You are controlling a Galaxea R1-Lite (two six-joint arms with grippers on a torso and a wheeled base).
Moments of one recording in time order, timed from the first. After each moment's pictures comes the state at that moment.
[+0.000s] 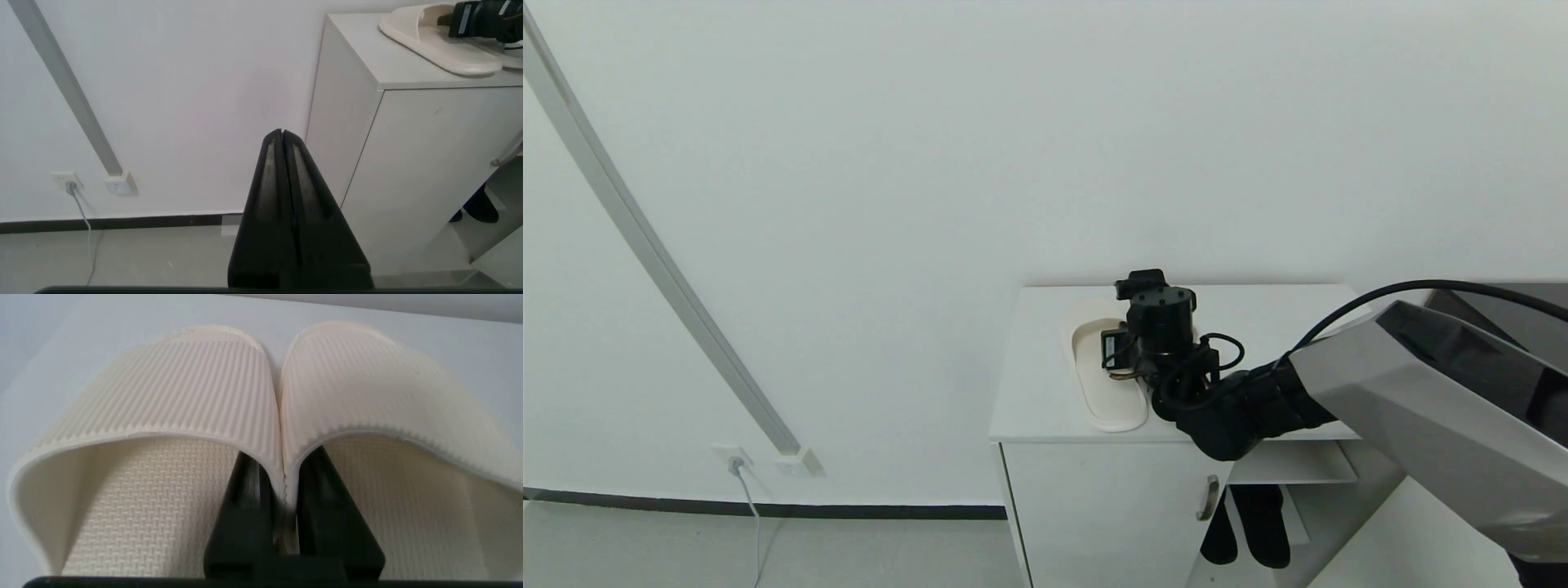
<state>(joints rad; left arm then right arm) 0.00 0.00 0.00 0.00 -0.01 0.00 0.67 2.33 -1.47 -0.70 -0.51 0.11</state>
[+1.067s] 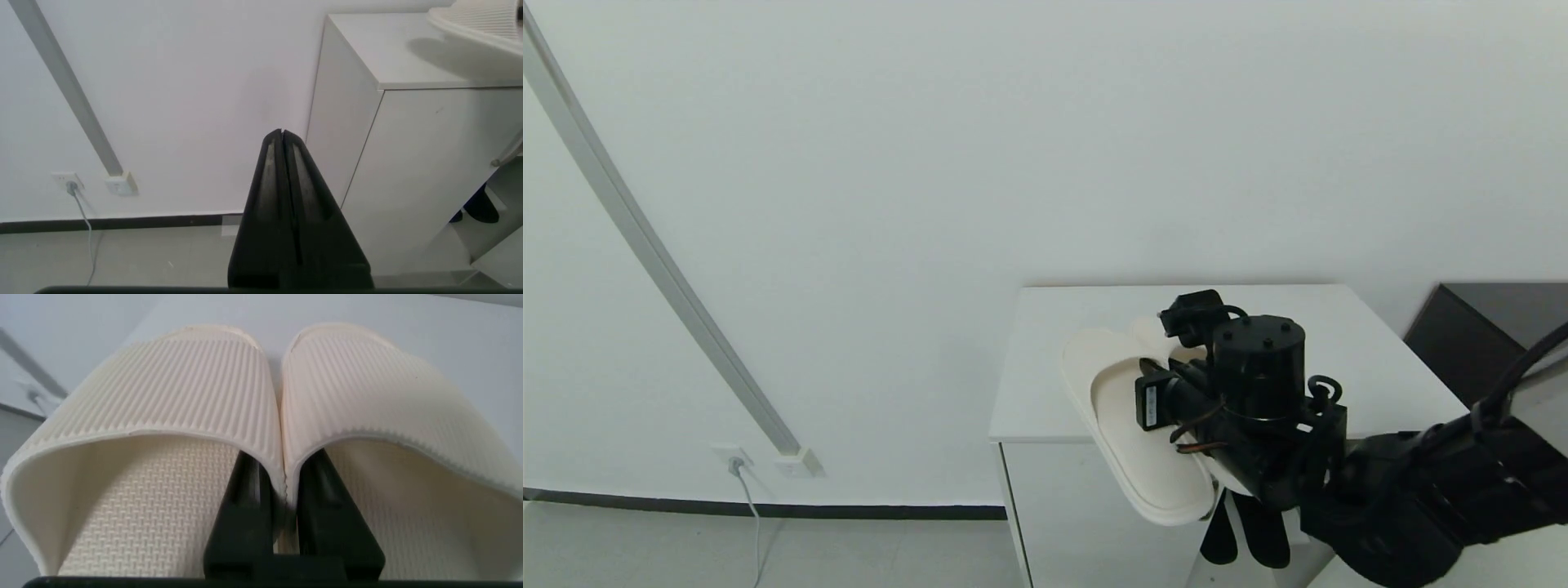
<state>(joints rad) 0.00 0.00 0.00 0.00 -0.01 0.00 0.79 1.93 -0.87 -0.87 -0.43 0.11</state>
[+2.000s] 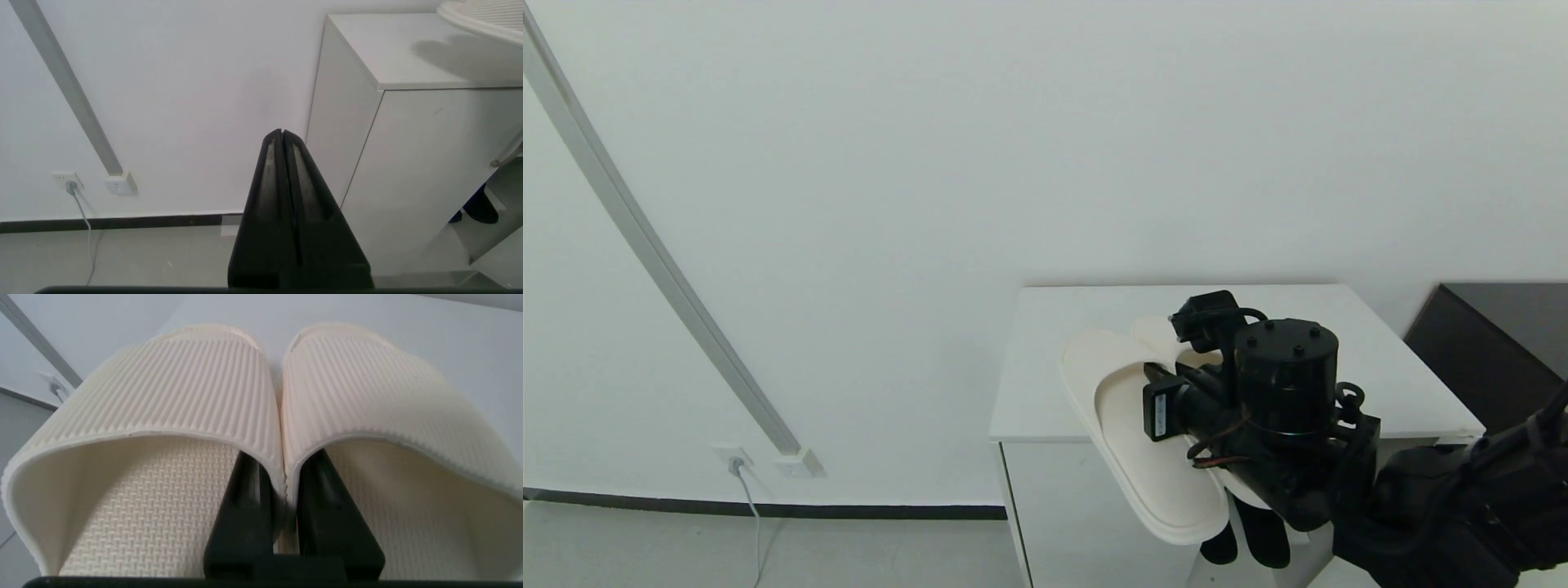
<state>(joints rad) 0.00 0.00 0.00 0.00 -0.01 0.00 0.82 1.87 -0.81 -0.88 -0.43 0.11</state>
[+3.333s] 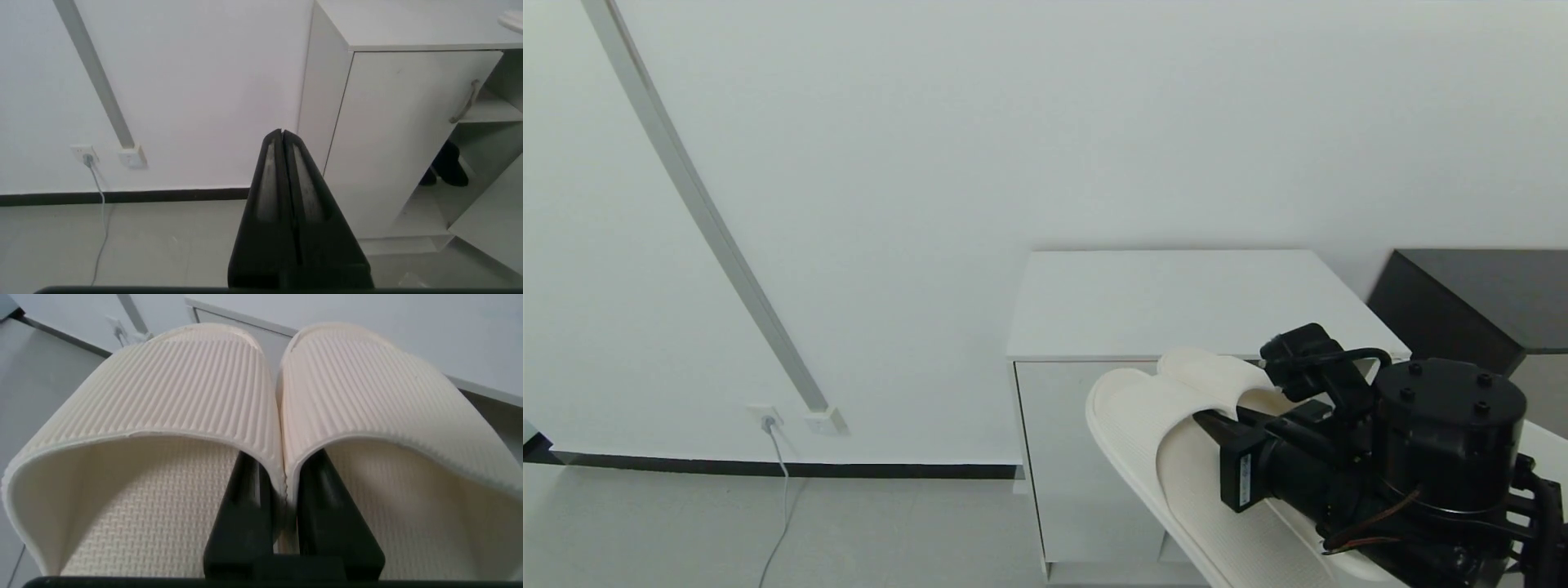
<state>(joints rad) 0.00 0.00 0.00 0.00 -0.01 0.00 0.83 1.62 -0.53 -0.88 -0.32 0.11</state>
